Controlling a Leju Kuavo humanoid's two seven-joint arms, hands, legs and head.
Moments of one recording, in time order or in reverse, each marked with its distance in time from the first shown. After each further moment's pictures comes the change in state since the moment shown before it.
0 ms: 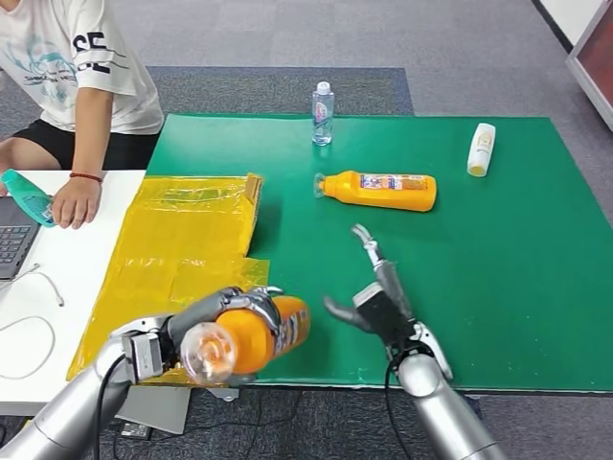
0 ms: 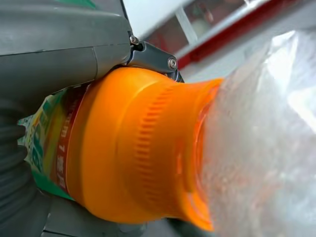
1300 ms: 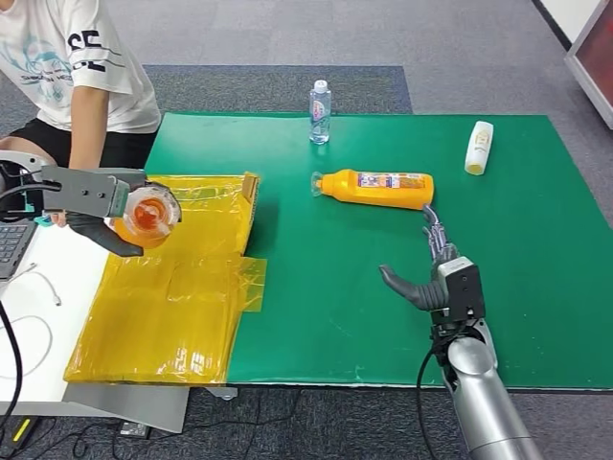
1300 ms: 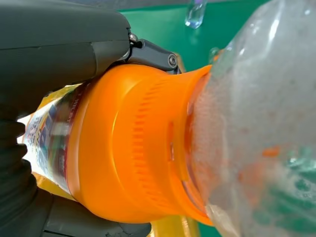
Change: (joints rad) left arm -0.900 0.507 -0.527 0.211 0.341 -0.300 0.519; right arm -0.012 -0.026 -0.219 0.000 -0.176 0.106 -0.060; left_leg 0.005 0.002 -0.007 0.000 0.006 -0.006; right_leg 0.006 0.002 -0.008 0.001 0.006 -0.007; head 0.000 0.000
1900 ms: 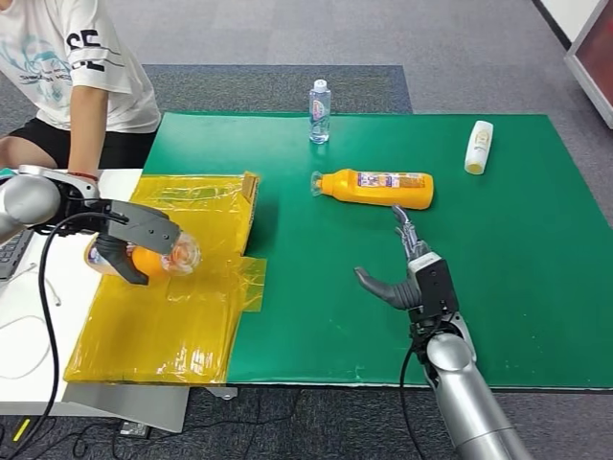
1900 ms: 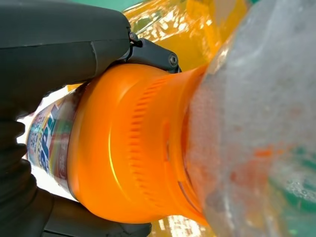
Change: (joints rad) left arm -0.131 -0.090 -0.387 0.136 -0.002 -0.012 0.136; right arm -0.034 0.025 0.095 0.039 0.001 -0.010 0.032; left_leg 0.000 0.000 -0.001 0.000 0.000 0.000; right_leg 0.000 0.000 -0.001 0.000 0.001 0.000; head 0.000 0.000
